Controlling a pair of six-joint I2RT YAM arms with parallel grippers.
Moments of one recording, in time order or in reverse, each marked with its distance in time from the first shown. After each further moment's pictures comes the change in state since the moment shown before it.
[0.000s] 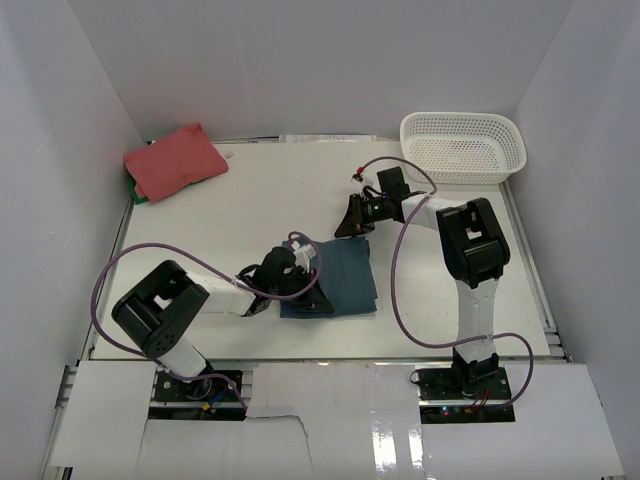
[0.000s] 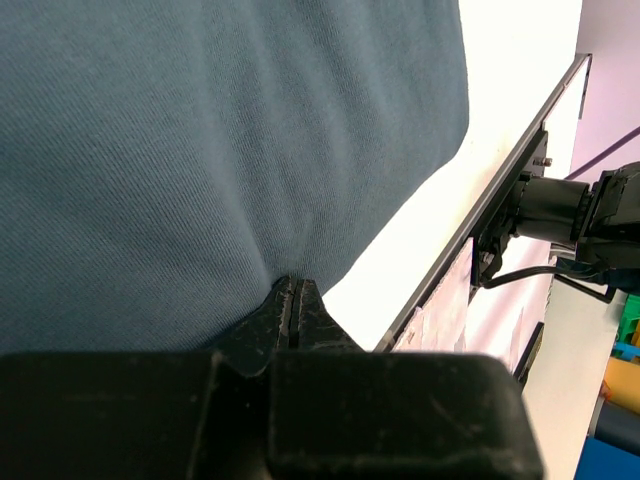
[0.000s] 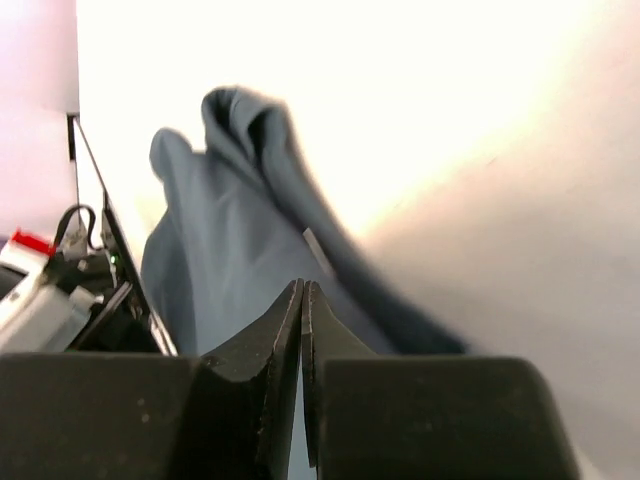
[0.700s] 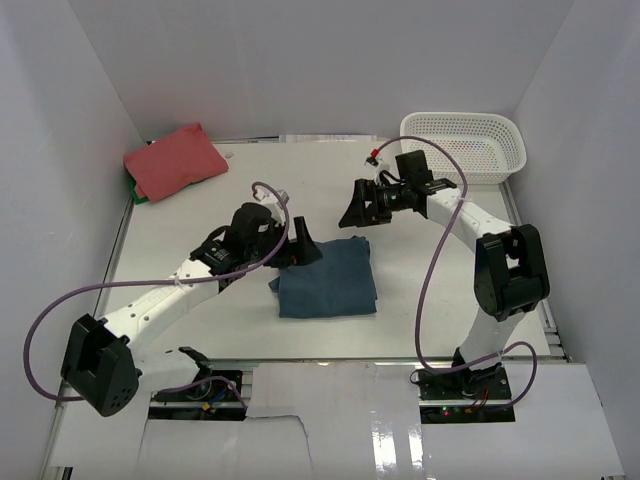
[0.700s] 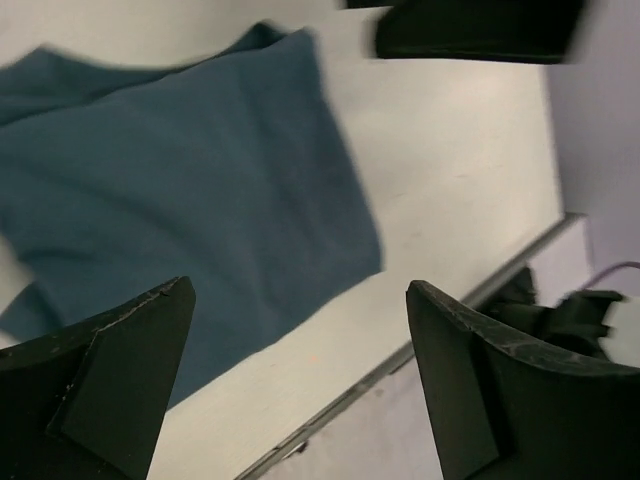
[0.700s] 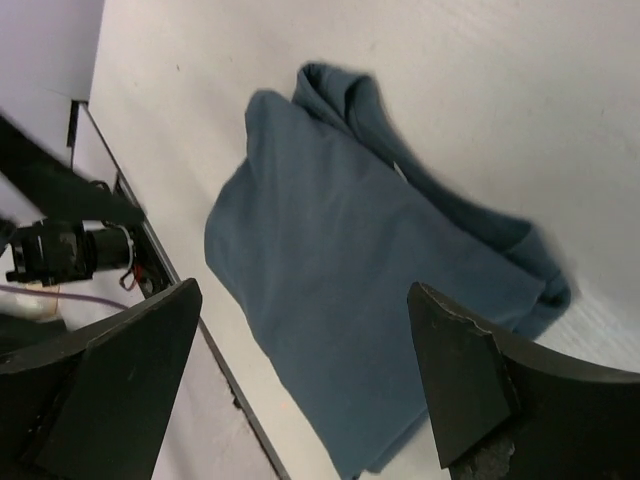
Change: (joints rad) left arm 0.094 -0.394 0.391 -0.649 -0.292 0.138; right arm -0.026 -0.294 0.022 -0.261 0.058 -0.098
